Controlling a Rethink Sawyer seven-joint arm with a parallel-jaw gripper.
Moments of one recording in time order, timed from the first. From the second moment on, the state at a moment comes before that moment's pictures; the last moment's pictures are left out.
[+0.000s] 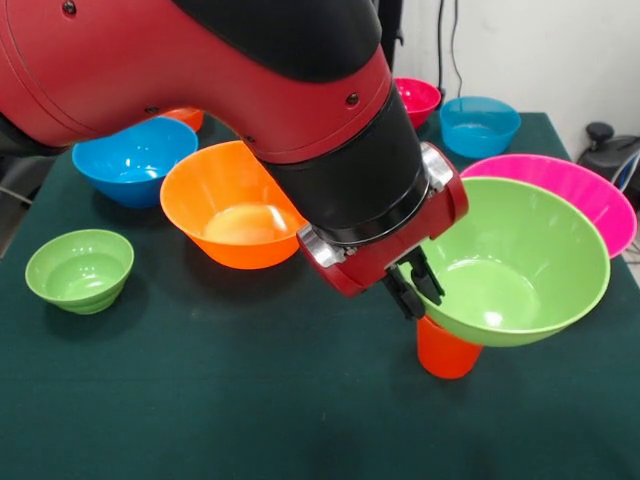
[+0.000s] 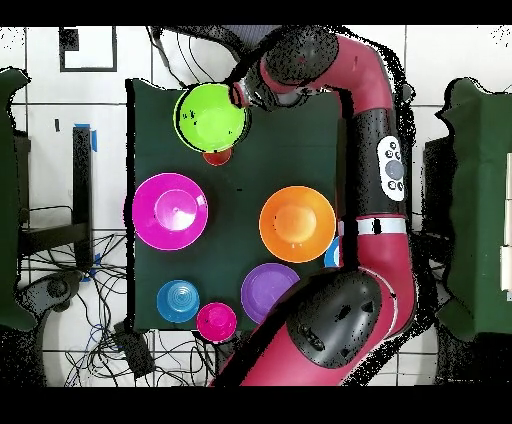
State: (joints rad) arm -0.57 -0.20 0.94 0.72 -0.47 1.44 1.27
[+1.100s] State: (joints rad) arm -0.57 -0.20 0.93 0.72 -0.49 1.51 1.20
